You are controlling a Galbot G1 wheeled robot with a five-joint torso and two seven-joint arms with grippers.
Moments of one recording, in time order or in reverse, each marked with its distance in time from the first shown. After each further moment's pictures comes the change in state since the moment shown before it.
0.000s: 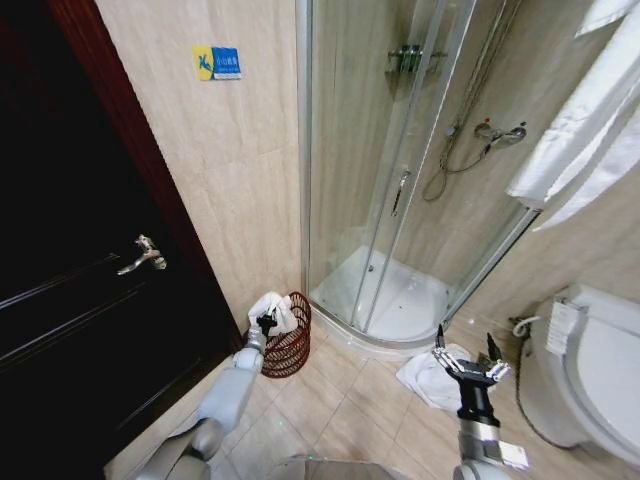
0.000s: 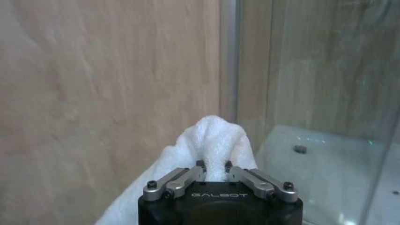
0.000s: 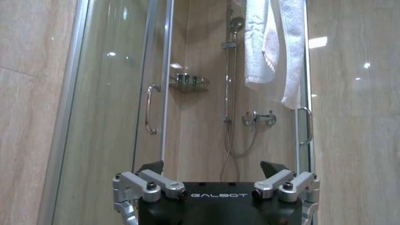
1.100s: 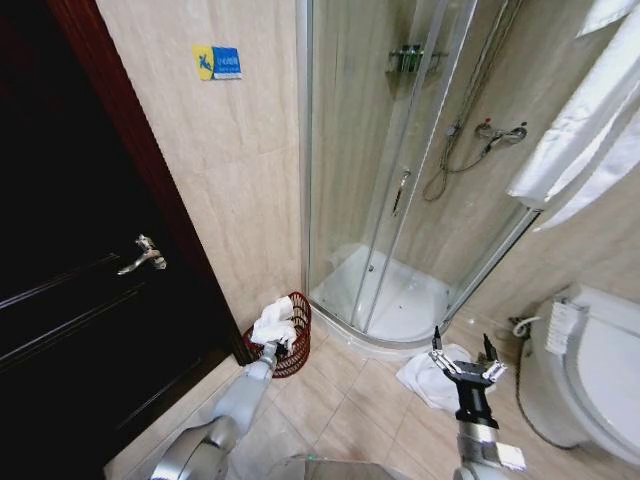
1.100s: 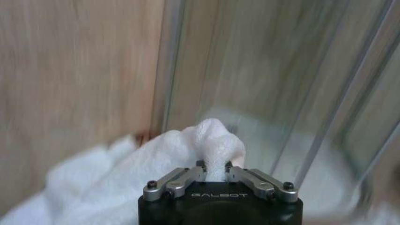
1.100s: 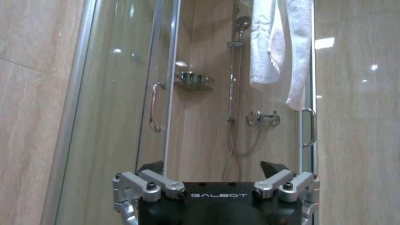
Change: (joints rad) left arm 0.043 -0.001 0.024 -0.017 -0.182 0.052 0.301; right arm -0.014 0.000 -0.001 0.007 -0.023 0.001 -0.007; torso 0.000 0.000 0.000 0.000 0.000
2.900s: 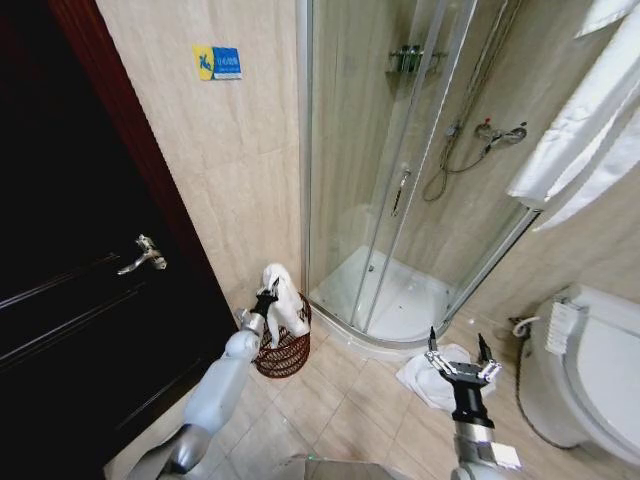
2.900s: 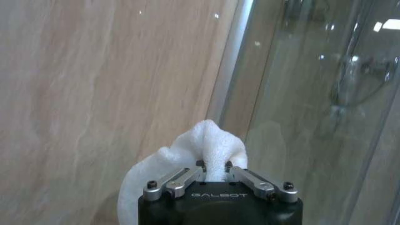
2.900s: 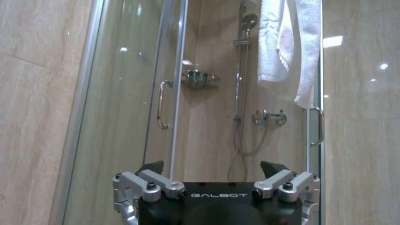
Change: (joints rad) left arm 0.056 0.133 0.002 -0.344 -0.237 -0.018 -0.080; right arm 0.002 0.000 -0.014 -0.009 -0.020 0.003 -0.005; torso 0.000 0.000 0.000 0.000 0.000
